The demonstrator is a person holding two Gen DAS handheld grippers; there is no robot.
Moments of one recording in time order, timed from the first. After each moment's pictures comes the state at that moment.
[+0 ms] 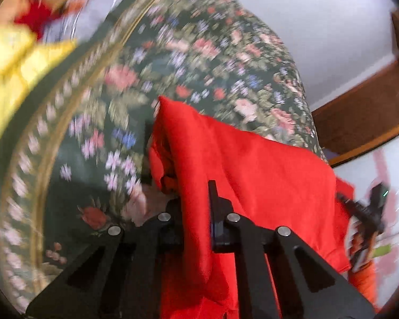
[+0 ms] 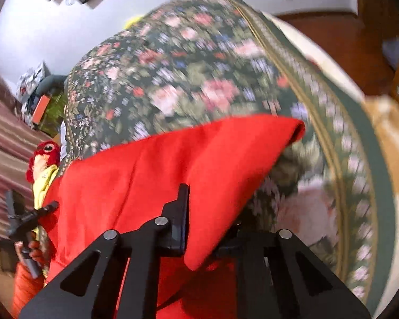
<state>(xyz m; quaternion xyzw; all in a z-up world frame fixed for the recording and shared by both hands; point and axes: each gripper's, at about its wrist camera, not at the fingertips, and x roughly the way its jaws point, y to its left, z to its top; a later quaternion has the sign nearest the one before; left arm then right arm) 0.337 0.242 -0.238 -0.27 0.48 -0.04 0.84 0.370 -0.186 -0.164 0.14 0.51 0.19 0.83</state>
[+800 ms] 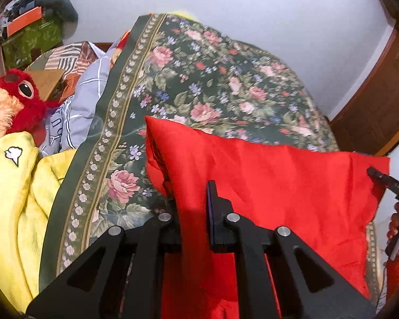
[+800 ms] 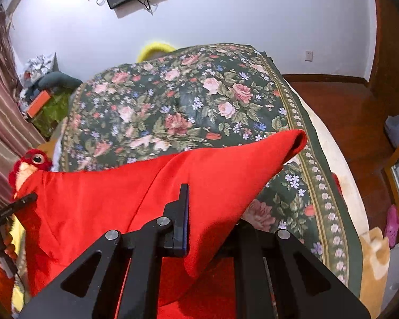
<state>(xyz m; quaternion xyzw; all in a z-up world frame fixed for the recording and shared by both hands) 0.422 0.246 -0.193 -0.16 0.43 0.03 0.89 0.452 -0.128 -0.123 0.05 0.44 0.18 0.88</state>
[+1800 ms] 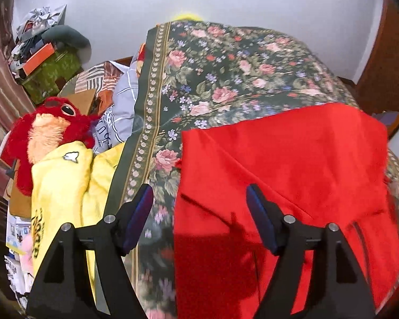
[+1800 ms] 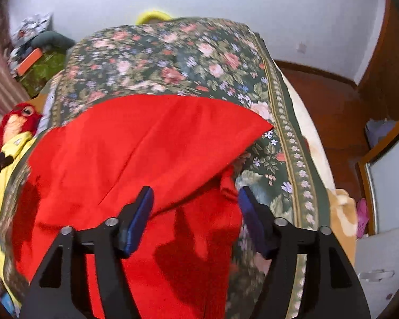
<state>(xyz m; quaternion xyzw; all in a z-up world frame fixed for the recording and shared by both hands) 0.348 0.212 -0.148 -0.03 0.46 0.09 0.88 0.358 -0.138 -0.092 -0.05 0.48 0.17 0.86</state>
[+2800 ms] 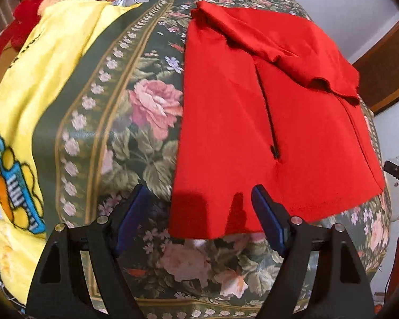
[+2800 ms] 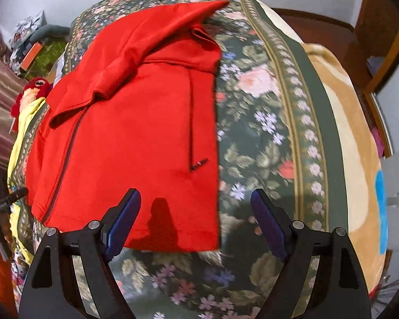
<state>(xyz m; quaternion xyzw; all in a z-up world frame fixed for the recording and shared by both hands) 0.152 0.212 -0.240 -0.18 0.56 0.03 0.81 0.233 -0.215 -0.165 0.05 0.59 0.16 0.79</state>
